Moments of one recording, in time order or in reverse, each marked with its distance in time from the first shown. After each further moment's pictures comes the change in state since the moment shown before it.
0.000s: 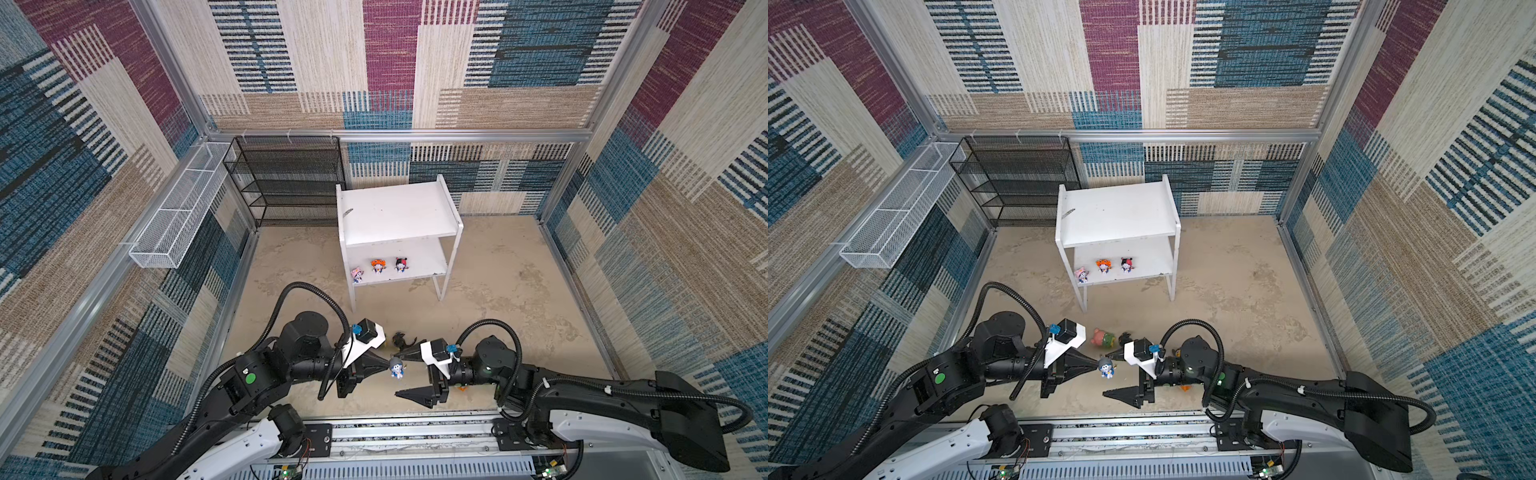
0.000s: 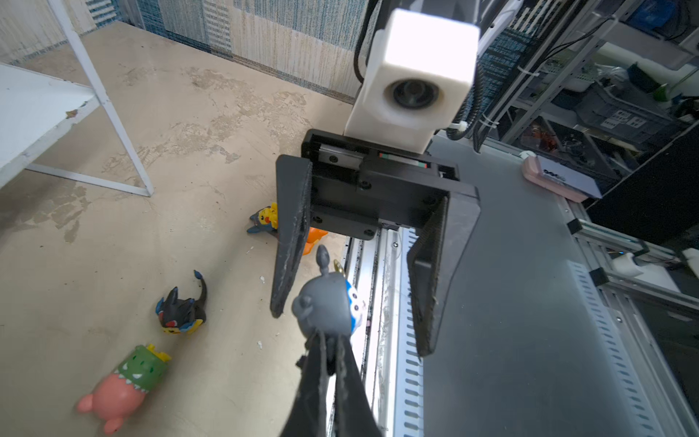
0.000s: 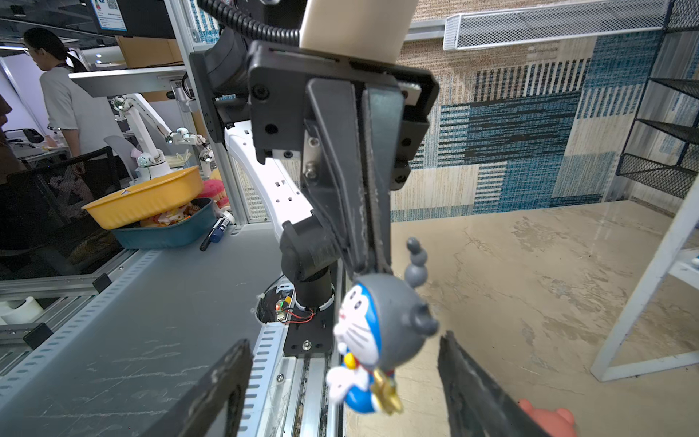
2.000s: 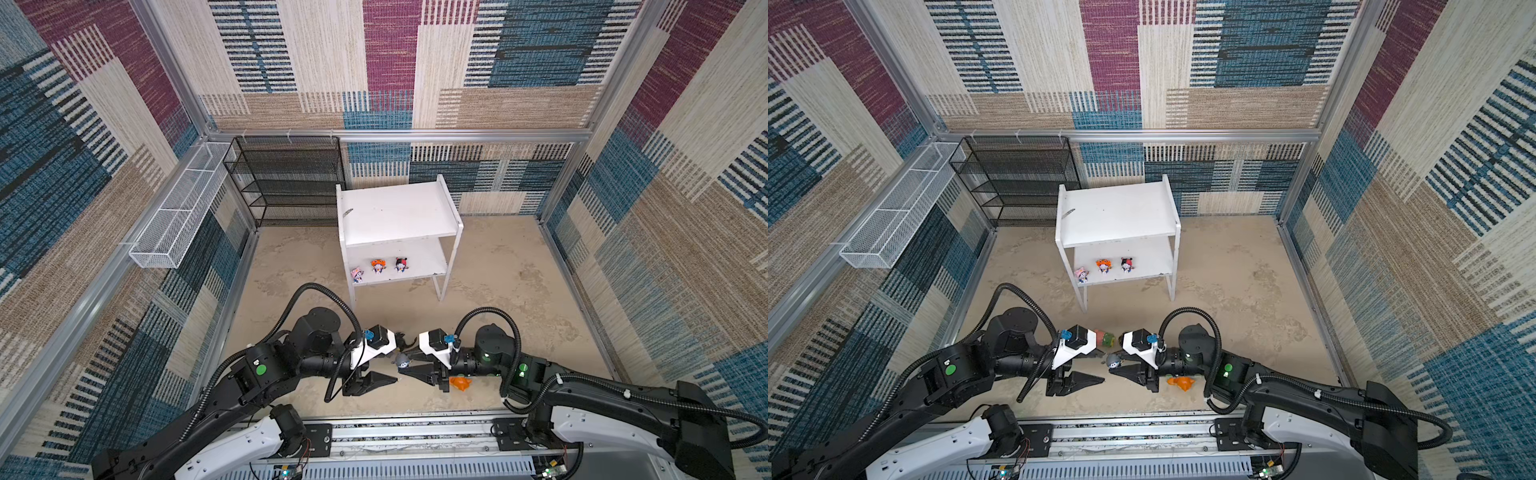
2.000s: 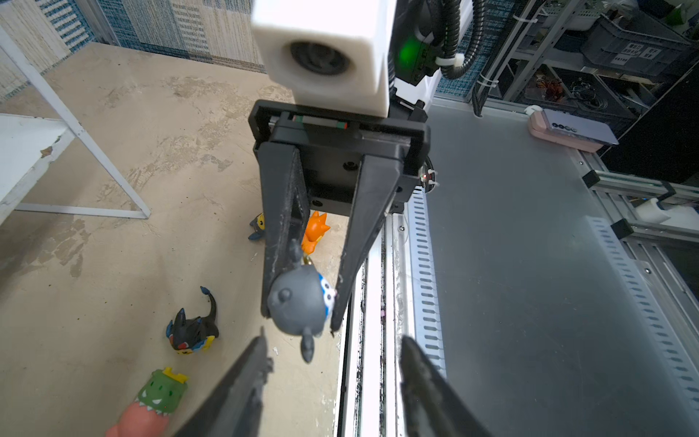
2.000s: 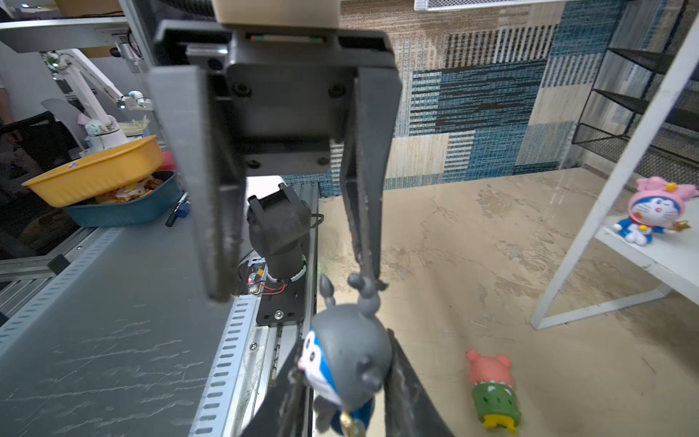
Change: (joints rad) left arm -0.048 0.074 0.041 -0.018 -0.026 0.129; right arm -0.072 -0.069 0.092 -0.296 0.042 -0.089
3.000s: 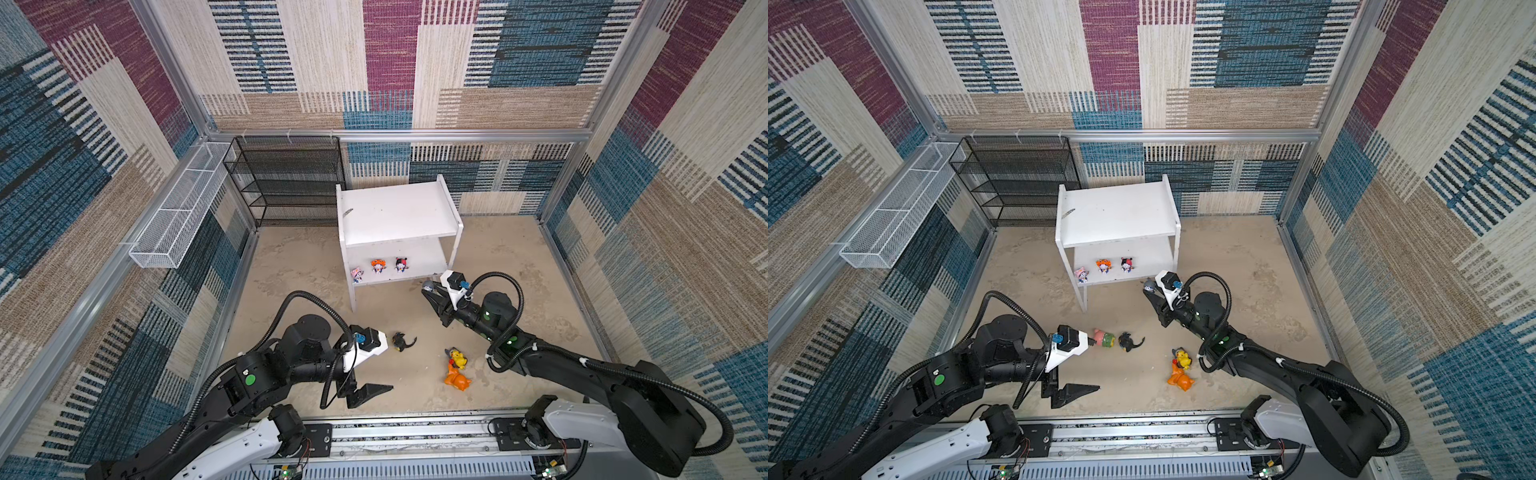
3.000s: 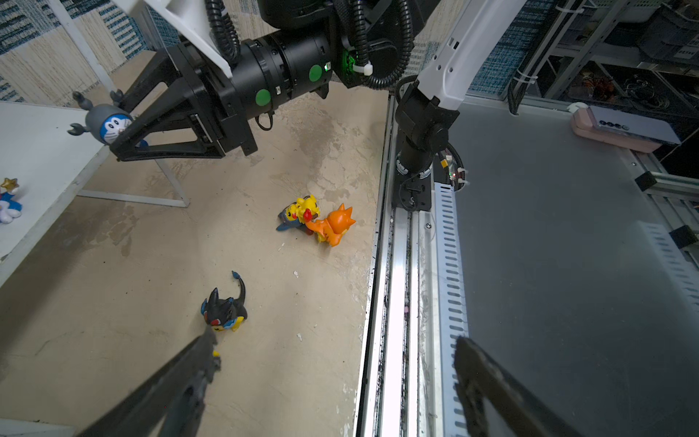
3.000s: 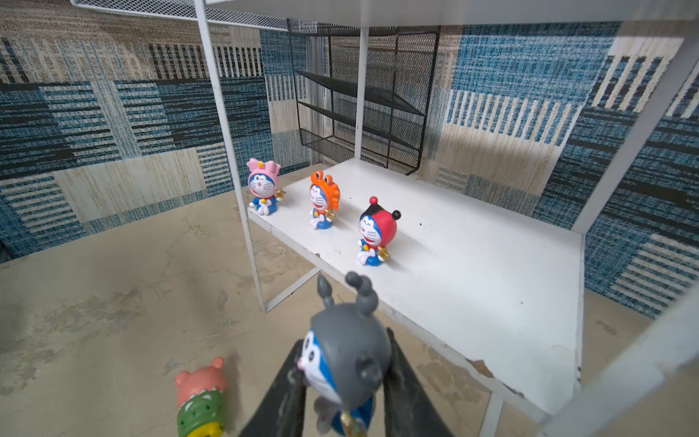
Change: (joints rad) left arm 0.002 -0.079 -0.044 -0.003 -0.076 -0.004; right arm -0.445 0.291 0.006 0.358 0.229 -0.065
